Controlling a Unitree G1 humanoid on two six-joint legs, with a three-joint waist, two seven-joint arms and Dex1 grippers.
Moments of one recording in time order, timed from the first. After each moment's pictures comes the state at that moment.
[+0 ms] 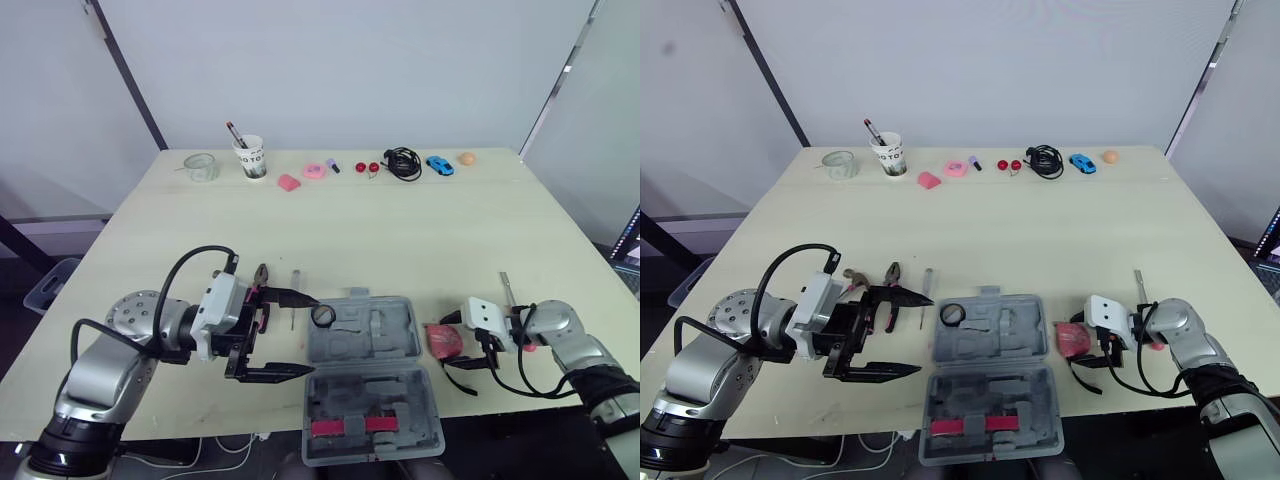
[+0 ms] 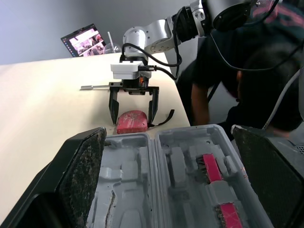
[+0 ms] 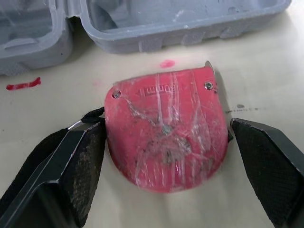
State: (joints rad) left arm -0.15 0.81 0.07 -0.30 -0.61 0.18 -1.41; right arm -0.49 -0.64 0.26 0.65 0.00 -0.26 1.28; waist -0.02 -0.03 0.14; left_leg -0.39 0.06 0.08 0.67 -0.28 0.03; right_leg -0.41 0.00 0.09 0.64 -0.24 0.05
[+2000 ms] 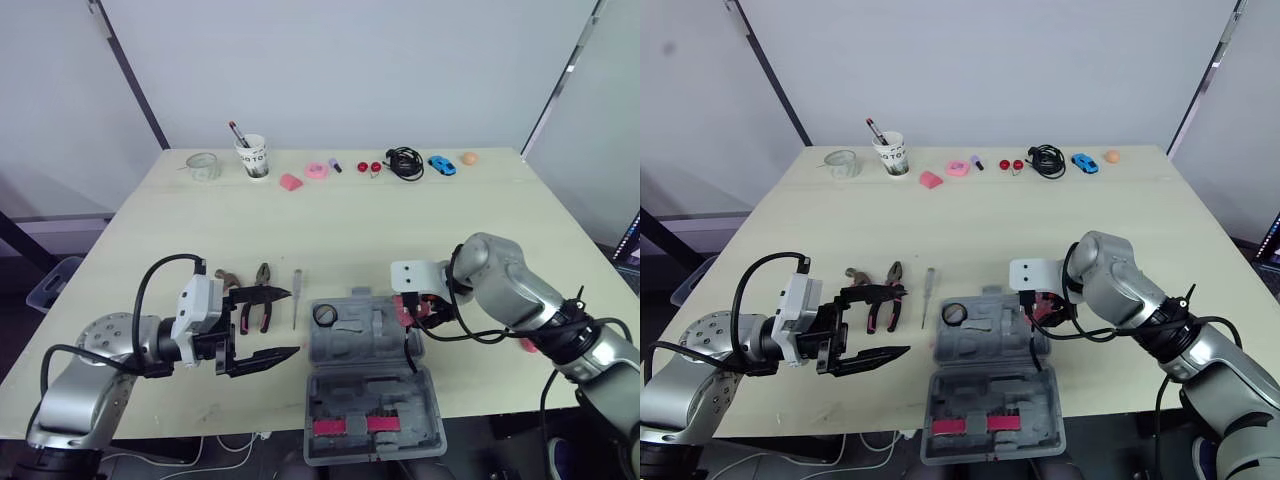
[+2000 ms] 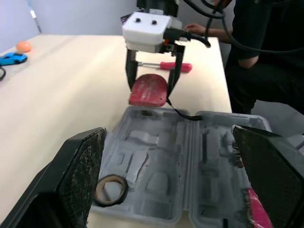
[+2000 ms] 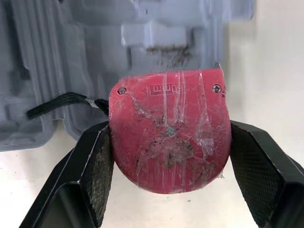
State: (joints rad) left arm 0.00 0.81 0.19 -0.30 -0.59 0.19 -1.24; right arm -0.86 -0.62 0.72 -0.02 -0.35 0.77 1.32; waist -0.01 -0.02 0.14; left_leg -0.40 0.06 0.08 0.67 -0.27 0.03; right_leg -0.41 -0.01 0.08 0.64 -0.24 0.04
